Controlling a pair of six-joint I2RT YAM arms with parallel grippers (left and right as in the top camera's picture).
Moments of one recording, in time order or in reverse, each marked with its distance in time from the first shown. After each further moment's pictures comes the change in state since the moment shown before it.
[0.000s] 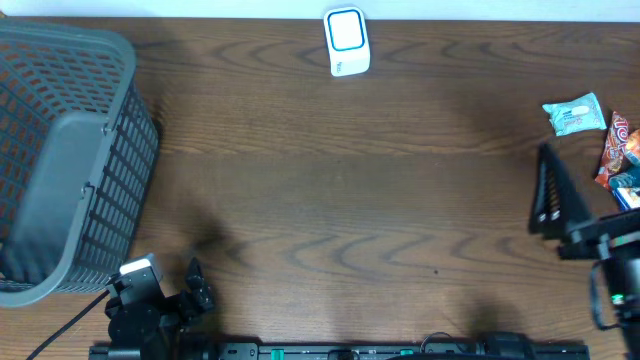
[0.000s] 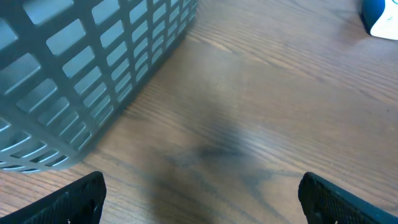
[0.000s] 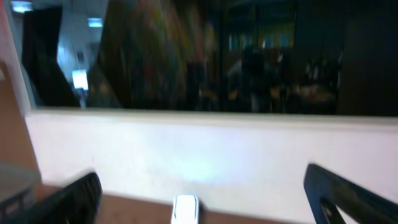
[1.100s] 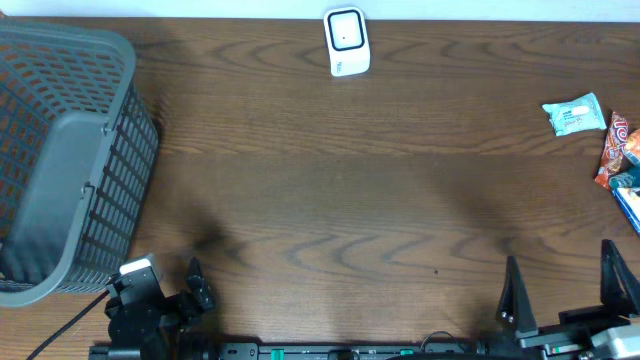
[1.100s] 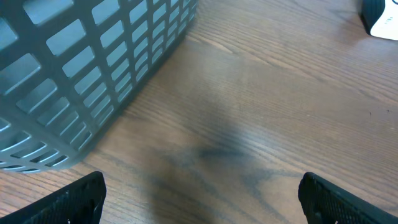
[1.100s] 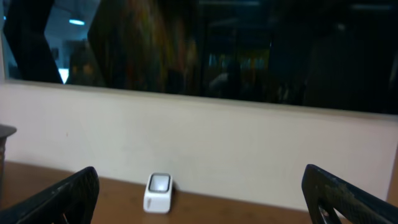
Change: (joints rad) left arm 0.000 0.000 0.000 0.000 0.000 0.000; right arm -0.066 -0.566 -0.413 -0.061 0.022 -0.086
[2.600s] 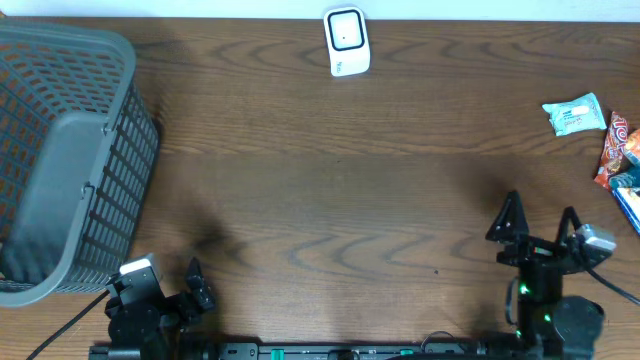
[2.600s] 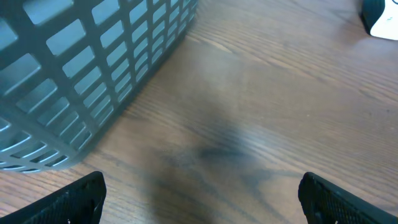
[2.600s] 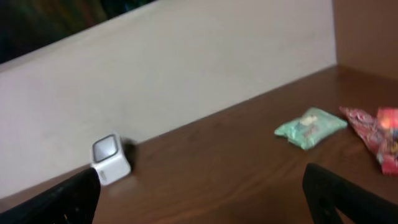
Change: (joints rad) left arm 0.000 0.000 0.000 0.000 0.000 0.000; right arm -0.001 0.039 -0.576 0.290 0.350 0.345
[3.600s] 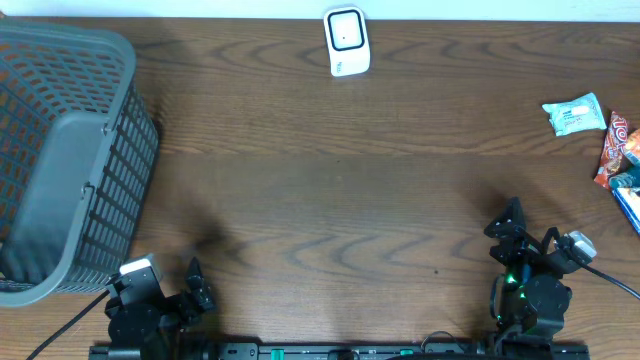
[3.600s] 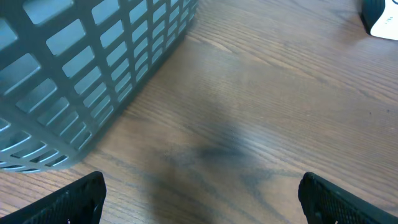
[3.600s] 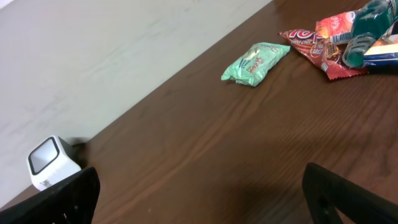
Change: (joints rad) left arm 0.000 0.000 0.000 0.000 0.000 0.000; right arm 0.000 0.007 -0.207 0.056 0.167 0.200
